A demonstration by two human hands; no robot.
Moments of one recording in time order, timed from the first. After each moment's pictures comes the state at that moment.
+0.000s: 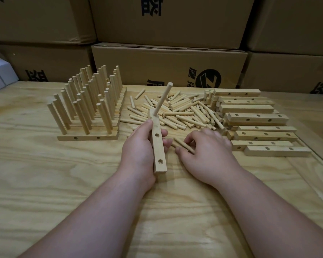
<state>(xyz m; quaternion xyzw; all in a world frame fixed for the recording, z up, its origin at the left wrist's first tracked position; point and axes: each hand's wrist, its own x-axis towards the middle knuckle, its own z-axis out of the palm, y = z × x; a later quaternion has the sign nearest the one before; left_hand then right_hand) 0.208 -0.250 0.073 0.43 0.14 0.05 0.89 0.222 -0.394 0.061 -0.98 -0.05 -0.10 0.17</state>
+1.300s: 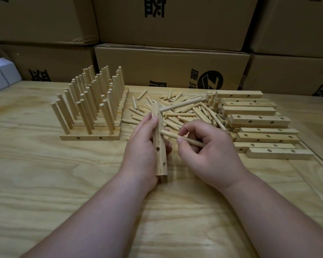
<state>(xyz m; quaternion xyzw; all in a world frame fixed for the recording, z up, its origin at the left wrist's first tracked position) 0.208 -0.244 0.068 0.45 0.08 0.05 0.89 0.201 -0.392 0.080 -0.82 -0.26 -0.21 0.47</state>
